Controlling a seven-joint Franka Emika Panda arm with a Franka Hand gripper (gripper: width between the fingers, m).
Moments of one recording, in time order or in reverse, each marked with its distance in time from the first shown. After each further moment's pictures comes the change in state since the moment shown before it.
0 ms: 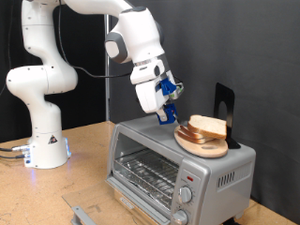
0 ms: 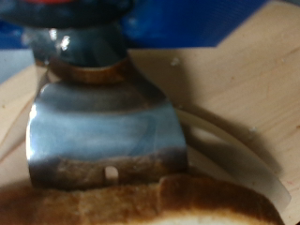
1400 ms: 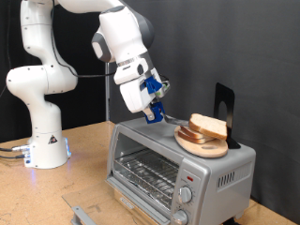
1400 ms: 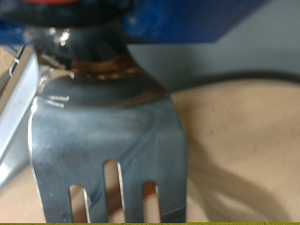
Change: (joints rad) arm 0.000 -0.090 -0.064 -0.093 0.105 -0.002 -0.176
